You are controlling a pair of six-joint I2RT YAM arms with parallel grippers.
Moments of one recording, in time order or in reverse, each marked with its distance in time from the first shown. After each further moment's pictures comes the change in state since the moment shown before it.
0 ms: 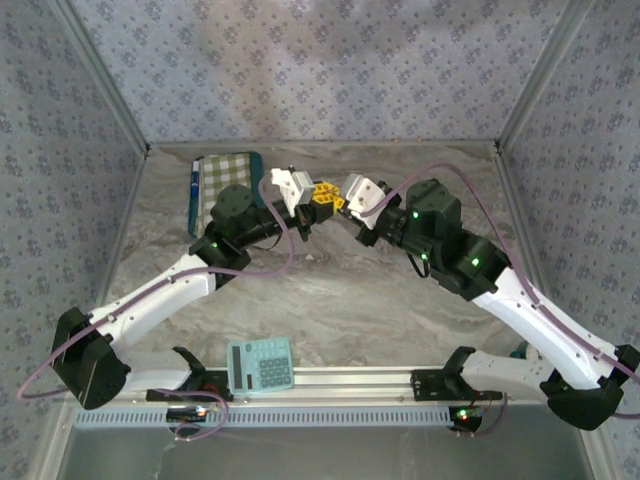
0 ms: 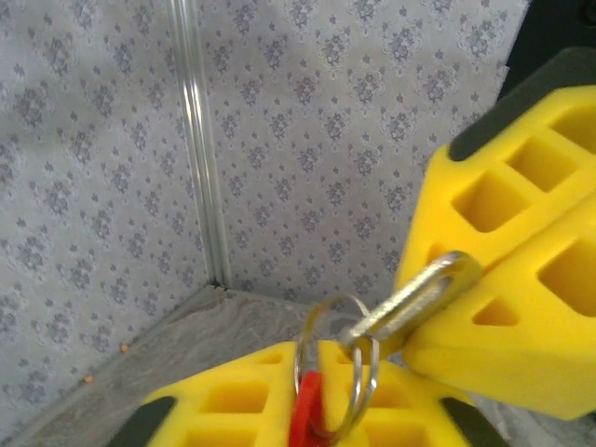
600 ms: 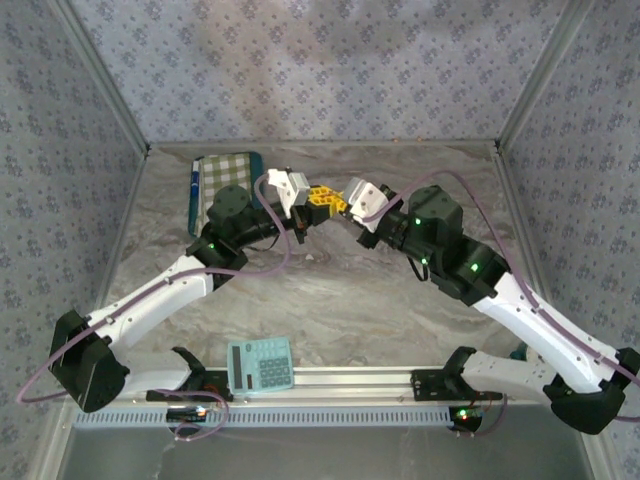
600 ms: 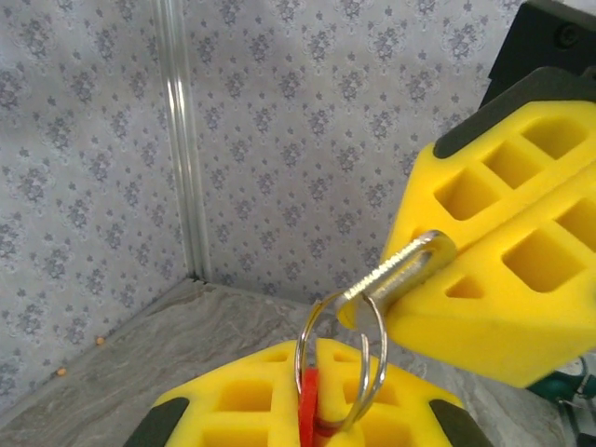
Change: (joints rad) left arm 0.025 -0.015 -0.021 -0.003 0.069 -0.053; right arm -0.001 -0.037 -0.071 0.071 0.028 -0.017
